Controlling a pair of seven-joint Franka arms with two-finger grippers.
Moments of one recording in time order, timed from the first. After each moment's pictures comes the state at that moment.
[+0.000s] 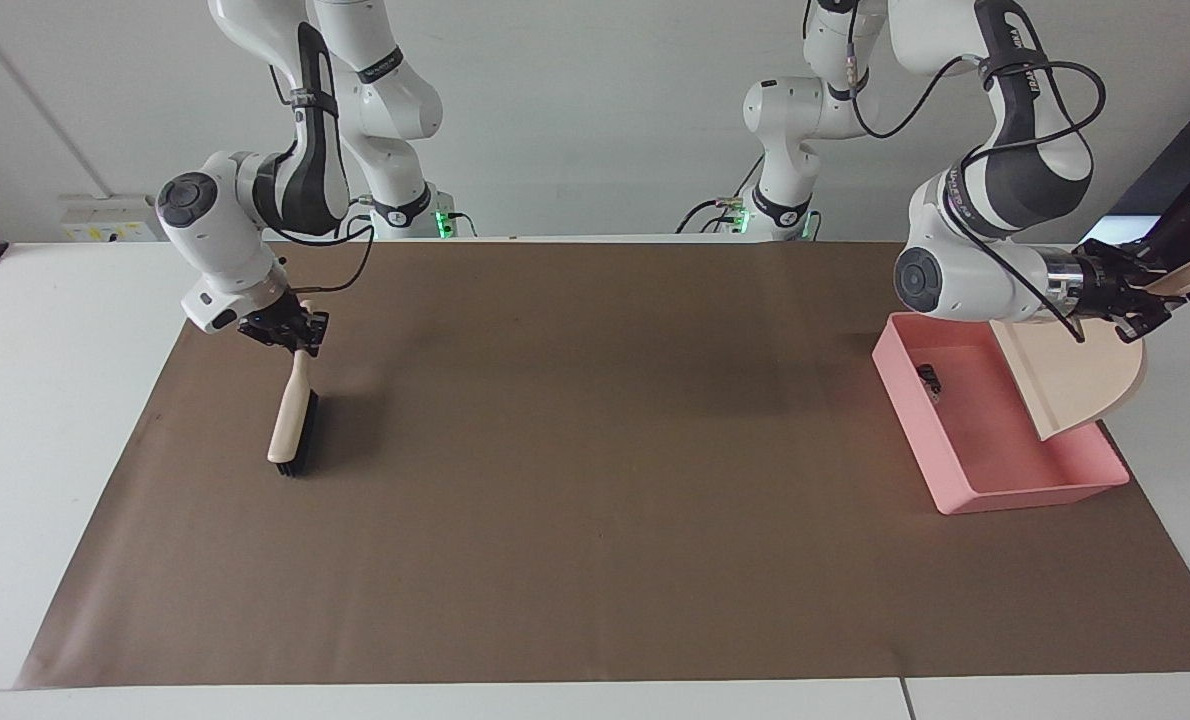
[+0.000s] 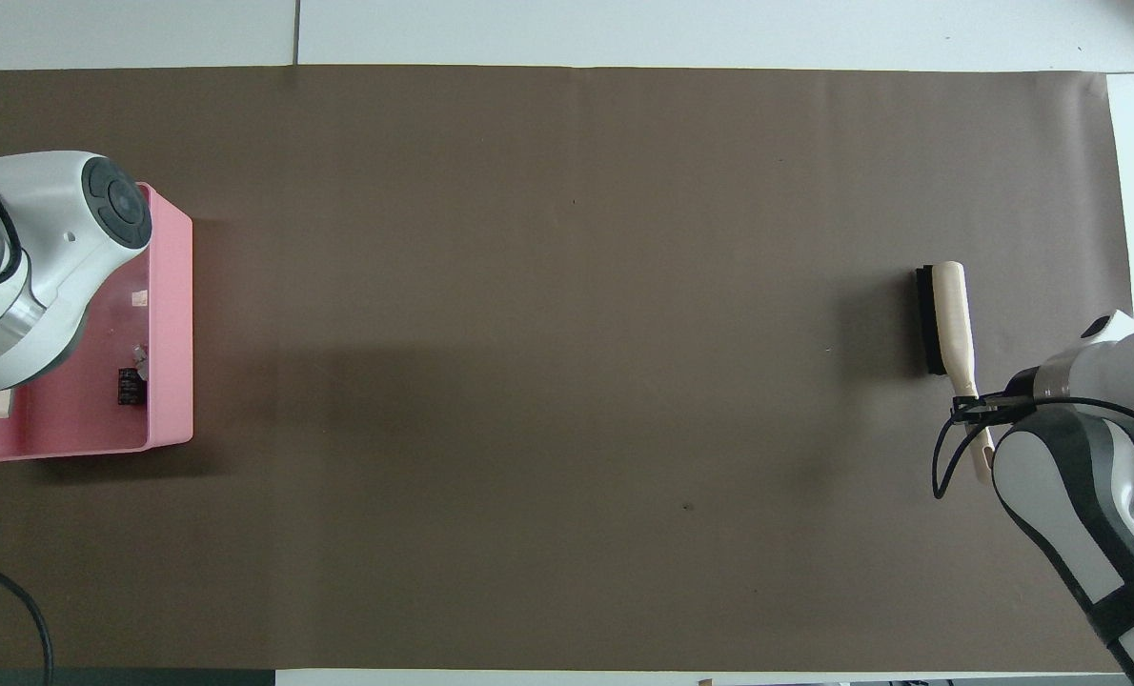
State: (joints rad) left arm -0.13 0.15 0.01 -1.85 1.40 1.54 1.22; right arm -0.20 -0.11 0.02 -2.42 -0.01 2.22 -0.17
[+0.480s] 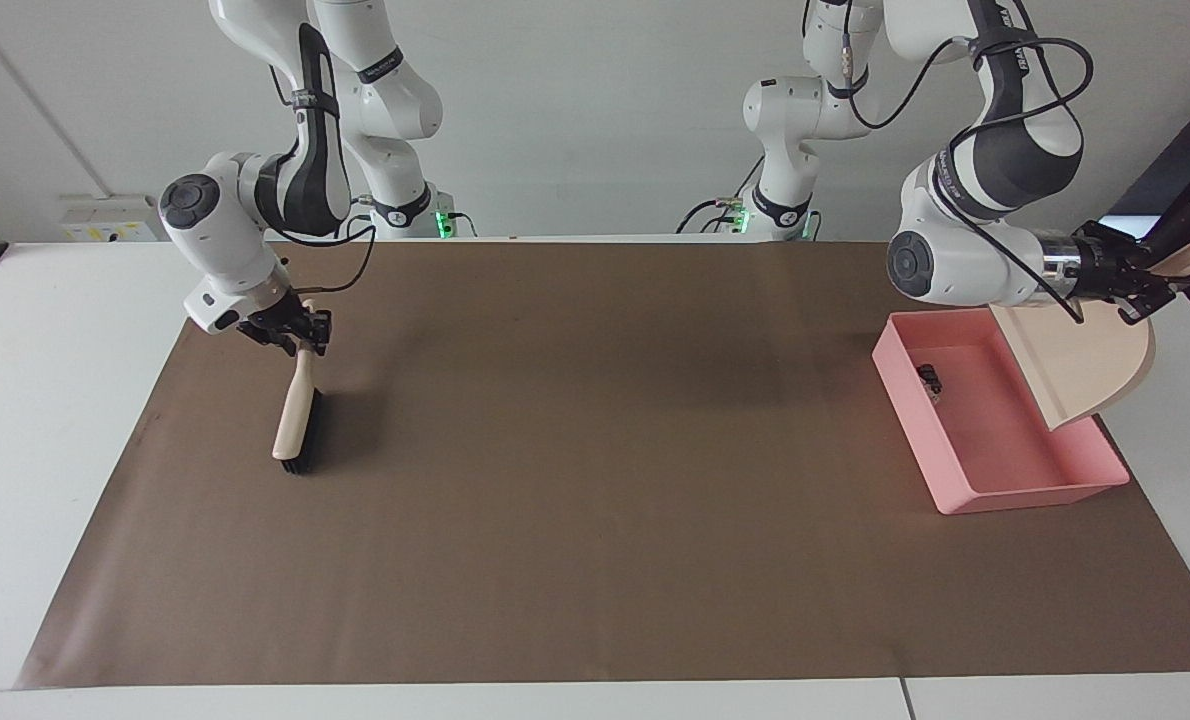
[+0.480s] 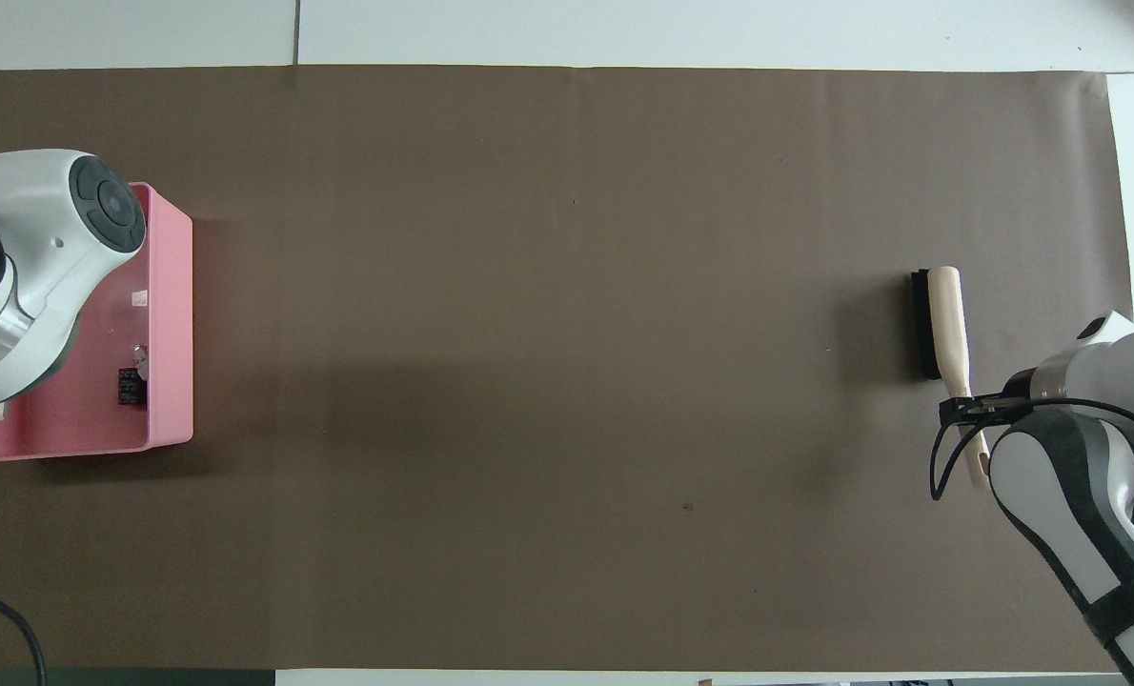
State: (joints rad) left arm -0.15 0.09 0.01 -1.85 1.35 1.52 1.24; right arm -0.20 -0.11 0.03 -2.43 -0.01 2.22 -0.17
